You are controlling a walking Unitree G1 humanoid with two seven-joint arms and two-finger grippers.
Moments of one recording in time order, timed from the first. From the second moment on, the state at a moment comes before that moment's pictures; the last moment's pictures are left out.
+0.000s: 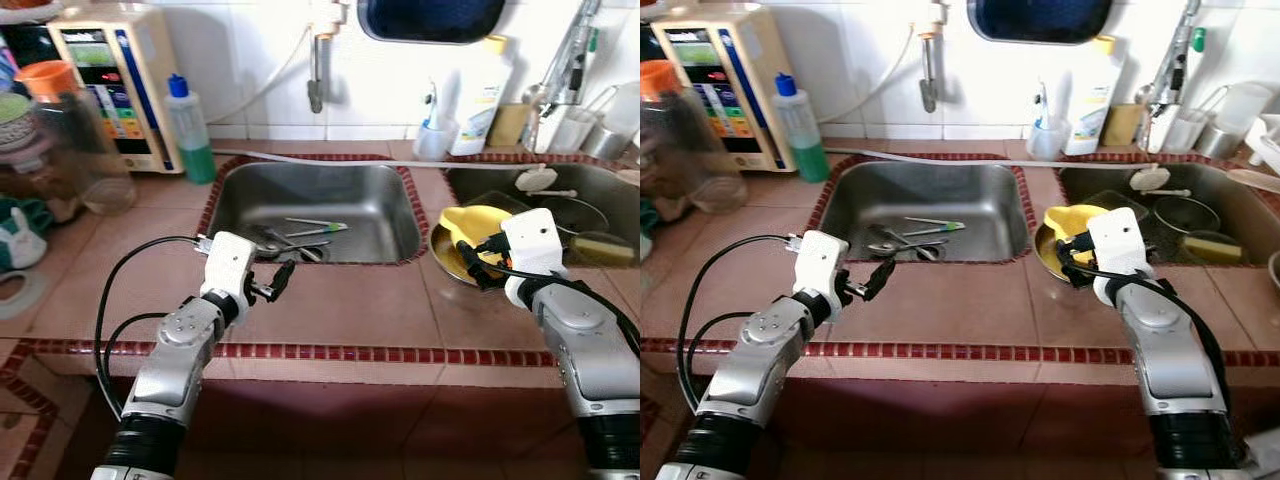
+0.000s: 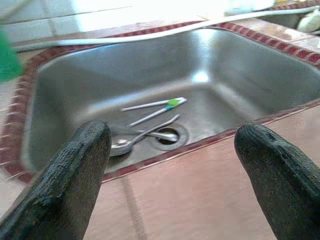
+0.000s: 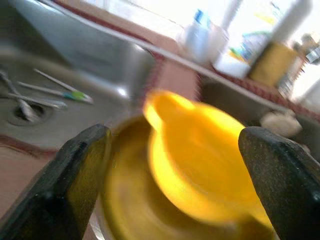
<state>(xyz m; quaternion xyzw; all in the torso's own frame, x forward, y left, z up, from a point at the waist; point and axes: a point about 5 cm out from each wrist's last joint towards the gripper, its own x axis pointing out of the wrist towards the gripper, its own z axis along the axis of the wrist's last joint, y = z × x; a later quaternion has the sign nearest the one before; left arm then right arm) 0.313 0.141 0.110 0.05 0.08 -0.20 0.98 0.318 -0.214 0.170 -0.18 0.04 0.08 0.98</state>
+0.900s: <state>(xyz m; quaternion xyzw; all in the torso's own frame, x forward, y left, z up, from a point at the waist) 0.317 0.141 0.106 0.06 0.10 -0.24 0.96 0.319 -0.216 0.167 -0.23 0.11 0.07 0.96</state>
